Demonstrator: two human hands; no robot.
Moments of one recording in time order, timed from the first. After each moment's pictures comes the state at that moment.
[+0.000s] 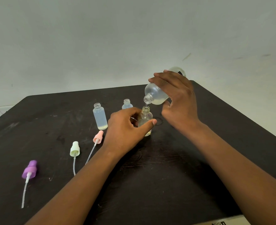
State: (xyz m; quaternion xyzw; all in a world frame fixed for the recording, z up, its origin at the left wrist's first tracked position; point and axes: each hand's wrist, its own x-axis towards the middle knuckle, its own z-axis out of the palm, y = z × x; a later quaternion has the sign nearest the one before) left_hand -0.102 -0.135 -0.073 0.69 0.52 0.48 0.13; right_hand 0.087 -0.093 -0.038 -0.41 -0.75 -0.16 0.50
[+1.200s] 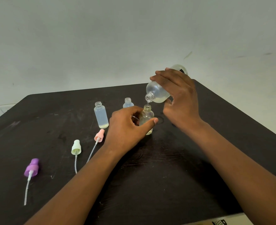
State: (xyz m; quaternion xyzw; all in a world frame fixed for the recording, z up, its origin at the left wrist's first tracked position) left_hand -0.101 -0.136 -0.072 0.70 0.51 0.48 0.12; right_hand 0.088 -0.093 -0.037 -0.41 -0.75 -0.15 0.50
